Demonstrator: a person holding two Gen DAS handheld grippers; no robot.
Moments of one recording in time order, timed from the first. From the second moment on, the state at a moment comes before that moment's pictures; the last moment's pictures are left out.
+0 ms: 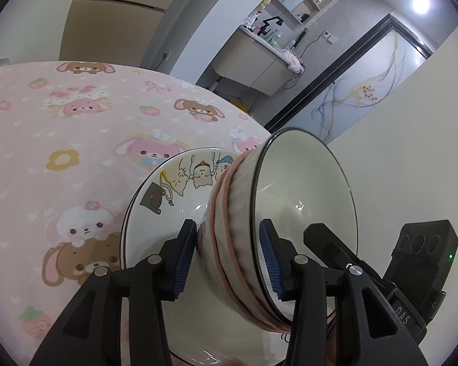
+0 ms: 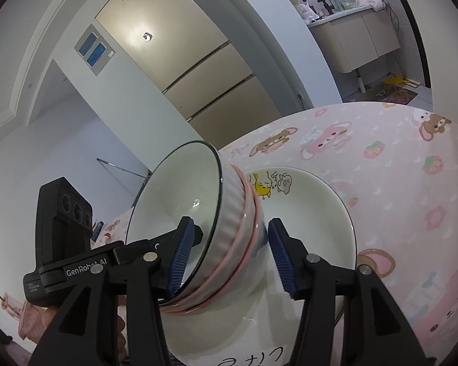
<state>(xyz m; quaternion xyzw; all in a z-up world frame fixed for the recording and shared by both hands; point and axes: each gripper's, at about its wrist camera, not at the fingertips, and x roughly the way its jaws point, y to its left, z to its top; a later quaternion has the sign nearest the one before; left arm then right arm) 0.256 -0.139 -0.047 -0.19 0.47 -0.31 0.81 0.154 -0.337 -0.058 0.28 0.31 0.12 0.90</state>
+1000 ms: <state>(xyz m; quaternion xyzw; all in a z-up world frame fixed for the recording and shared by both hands) 0.138 -0.056 0.084 0.01 0.15 -0.08 0.99 0.084 -0.257 0.019 0.01 0.09 0.12 0.99</state>
